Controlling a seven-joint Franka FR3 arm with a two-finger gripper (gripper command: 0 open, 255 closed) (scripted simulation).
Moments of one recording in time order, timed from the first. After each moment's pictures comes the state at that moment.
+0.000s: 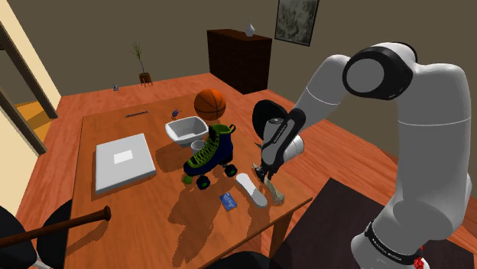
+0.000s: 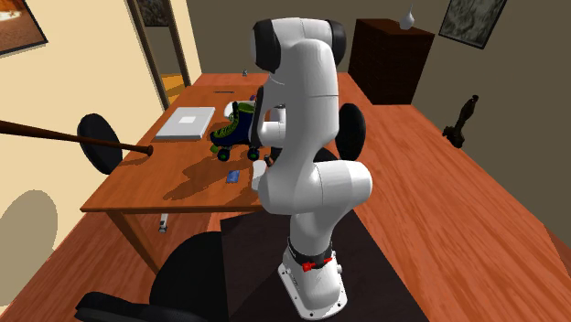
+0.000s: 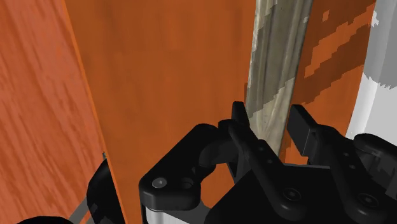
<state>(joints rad) -0.13 0.45 0.04 -2.40 0.08 2.86 0.19</state>
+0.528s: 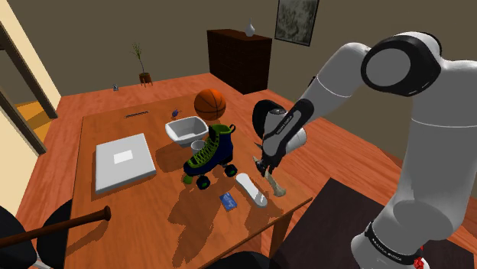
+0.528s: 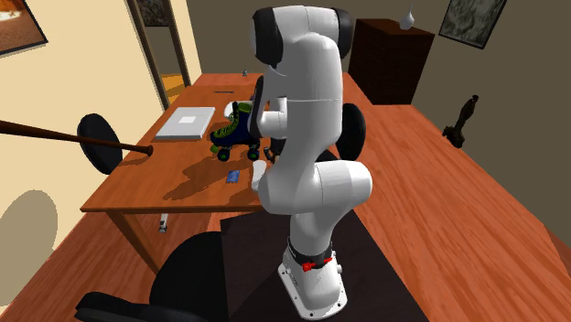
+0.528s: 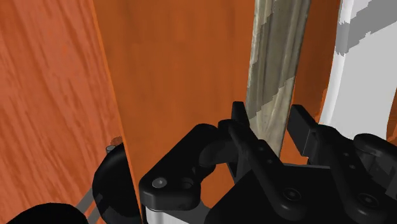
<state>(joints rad) -0.13 0.33 0.04 -2.43 0.07 2.77 0.20</state>
